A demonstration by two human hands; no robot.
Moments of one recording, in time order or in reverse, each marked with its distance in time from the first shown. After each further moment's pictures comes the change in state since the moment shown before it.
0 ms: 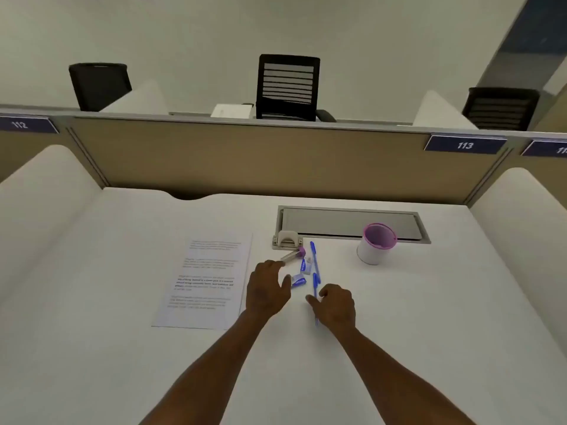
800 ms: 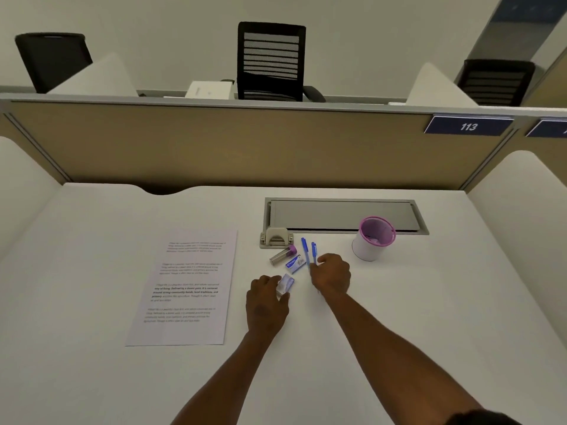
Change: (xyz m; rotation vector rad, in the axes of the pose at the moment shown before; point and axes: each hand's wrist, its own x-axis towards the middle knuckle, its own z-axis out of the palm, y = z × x) left_hand 0.010 -0.017 0.062 -0.028 -0.069 -0.178; right_hand 0.079 -0.033 -0.009 0.208 0.122 0.227
